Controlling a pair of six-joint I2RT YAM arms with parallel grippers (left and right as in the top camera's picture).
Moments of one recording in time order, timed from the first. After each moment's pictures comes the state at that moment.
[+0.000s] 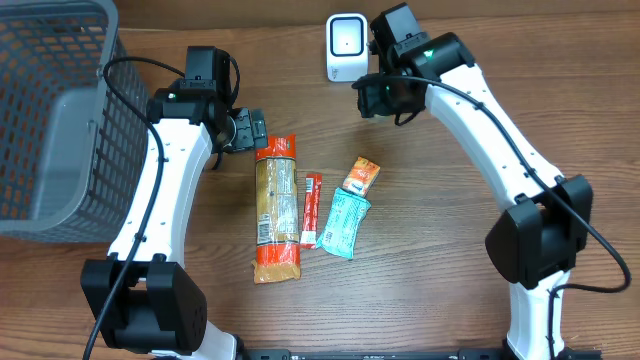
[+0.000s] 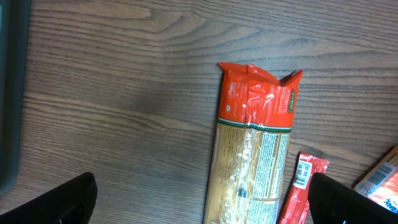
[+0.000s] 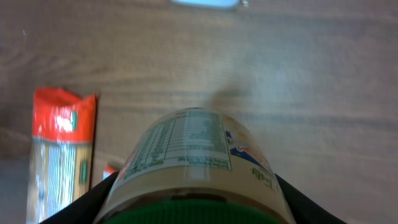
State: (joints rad) left arm -0.05 1.72 1.53 -1.04 -0.10 -0.24; right arm 0.45 2.15 2.08 -1.06 -0.06 0.30
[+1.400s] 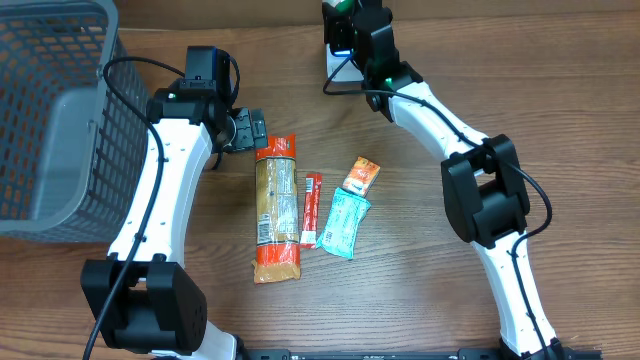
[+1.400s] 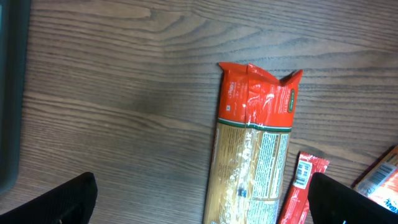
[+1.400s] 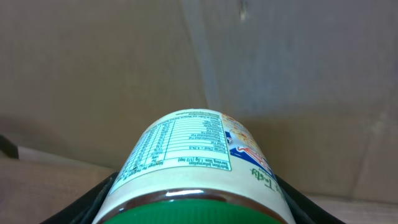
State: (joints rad) left arm -0.05 1.72 1.53 -1.04 -0.10 -0.24; right arm 0.45 2.51 2.08 0.25 0.13 0.28
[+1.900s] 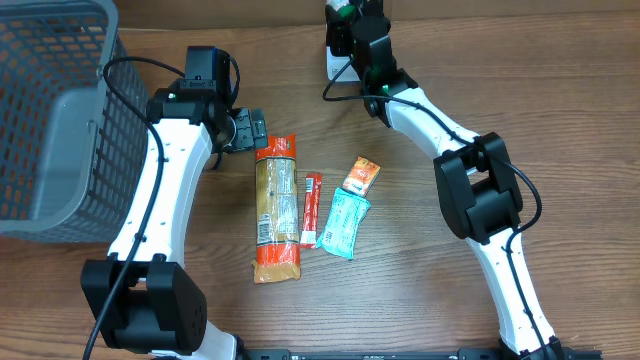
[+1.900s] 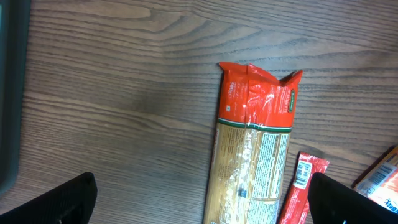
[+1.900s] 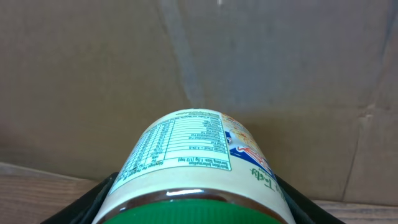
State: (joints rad) left arm -0.05 1.72 1.53 -1.04 -0.10 -0.24; right arm 0.45 2.56 2.08 0.32 0.19 0.28
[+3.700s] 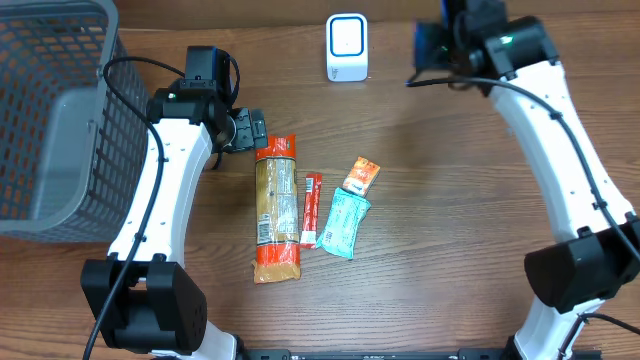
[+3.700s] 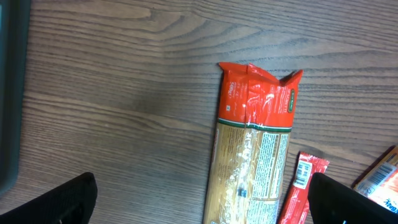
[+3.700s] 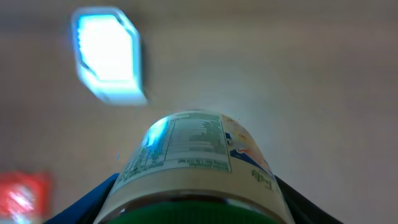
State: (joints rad) left arm -0.05 1.72 1.53 -1.04 -0.10 -0.24; right arm 0.30 1.95 2.09 -1.10 0.14 0.28
